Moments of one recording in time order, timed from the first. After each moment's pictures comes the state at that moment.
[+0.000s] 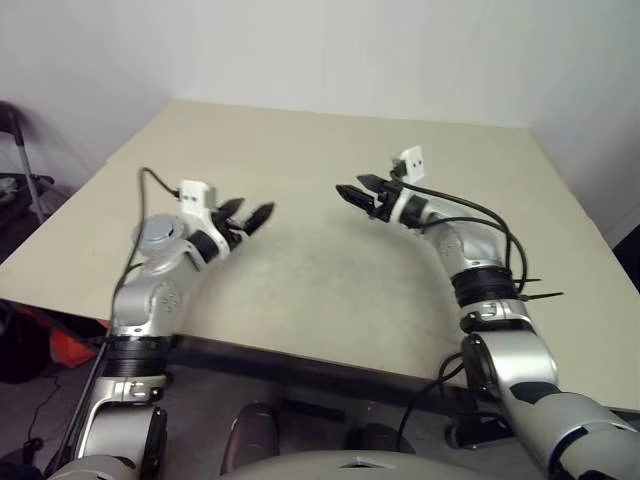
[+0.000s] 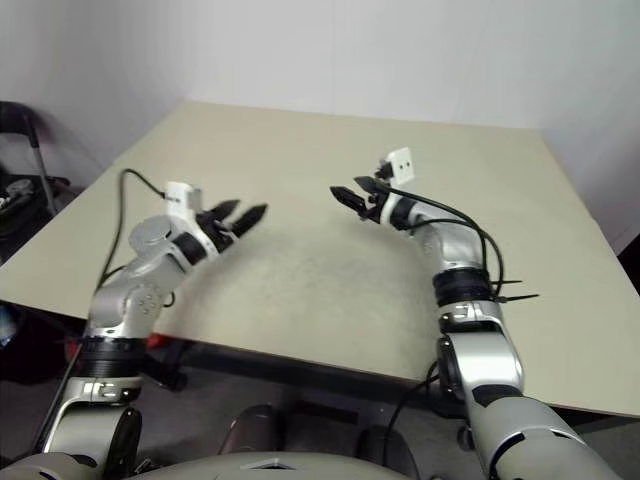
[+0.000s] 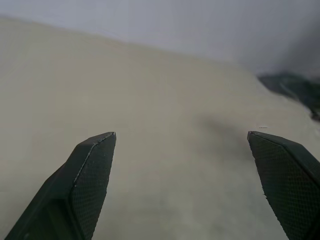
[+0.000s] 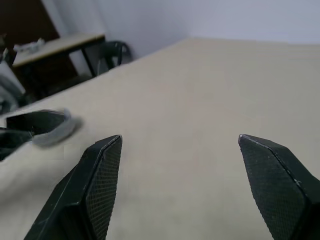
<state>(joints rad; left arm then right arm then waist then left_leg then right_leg) -0.38 0.31 0.02 0.04 -0.54 0.48 -0.51 -0.73 -0.37 -0.06 0.53 0.33 0.36 0.89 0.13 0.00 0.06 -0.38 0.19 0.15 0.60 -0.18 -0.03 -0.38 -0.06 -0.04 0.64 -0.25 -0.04</state>
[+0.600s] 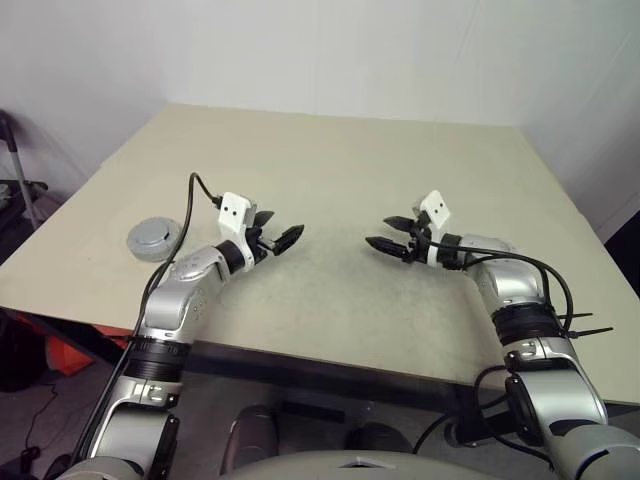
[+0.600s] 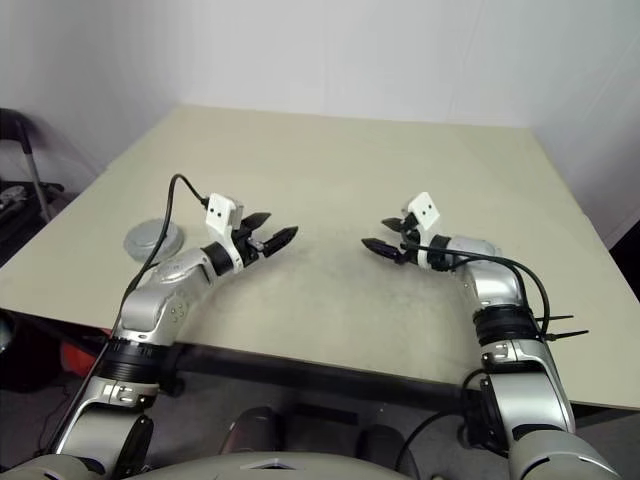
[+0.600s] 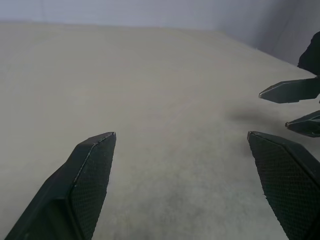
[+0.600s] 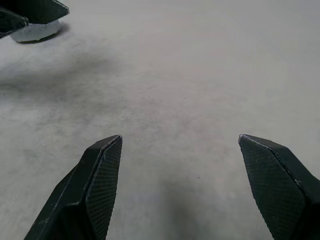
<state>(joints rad) -0.39 0.28 -0.03 0.07 -0.41 0.43 -0.54 -0.57 -0.46 0.02 0.49 0.21 0.26 0.96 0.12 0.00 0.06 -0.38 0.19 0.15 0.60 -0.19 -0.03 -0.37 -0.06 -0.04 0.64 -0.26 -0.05</state>
